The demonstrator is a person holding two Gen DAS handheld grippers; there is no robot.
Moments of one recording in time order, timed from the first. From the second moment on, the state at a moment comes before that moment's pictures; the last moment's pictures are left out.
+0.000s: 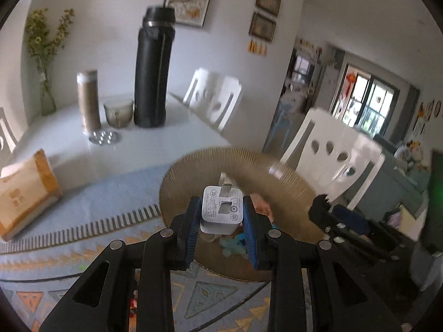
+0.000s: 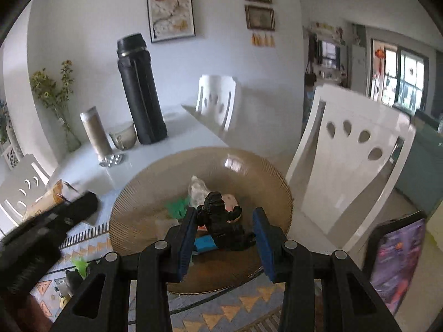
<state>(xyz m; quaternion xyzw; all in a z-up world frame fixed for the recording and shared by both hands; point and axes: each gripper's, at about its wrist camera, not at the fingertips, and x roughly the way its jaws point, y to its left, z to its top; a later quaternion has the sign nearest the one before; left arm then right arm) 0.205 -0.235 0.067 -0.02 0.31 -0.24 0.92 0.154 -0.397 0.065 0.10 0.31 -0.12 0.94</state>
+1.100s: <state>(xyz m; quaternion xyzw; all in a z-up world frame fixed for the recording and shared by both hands) 0.016 -0.021 0.038 -0.12 0.30 -0.13 0.94 0.044 -0.239 0.026 0.06 0.31 0.07 0.95</state>
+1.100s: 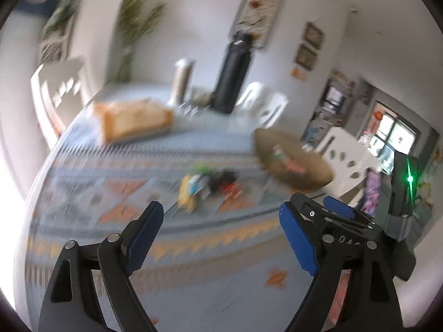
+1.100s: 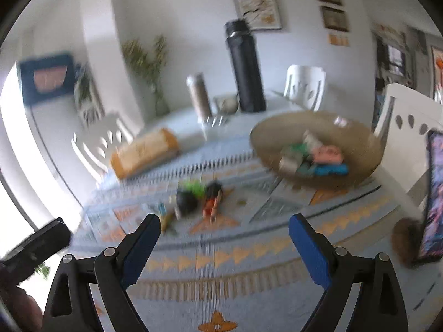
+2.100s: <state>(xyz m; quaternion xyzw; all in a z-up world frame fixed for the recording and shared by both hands) 0.023 0.007 -0.029 -0.11 0.37 -0.07 0.92 0.072 -0.214 -0.037 0.03 0.41 0.08 0.91</state>
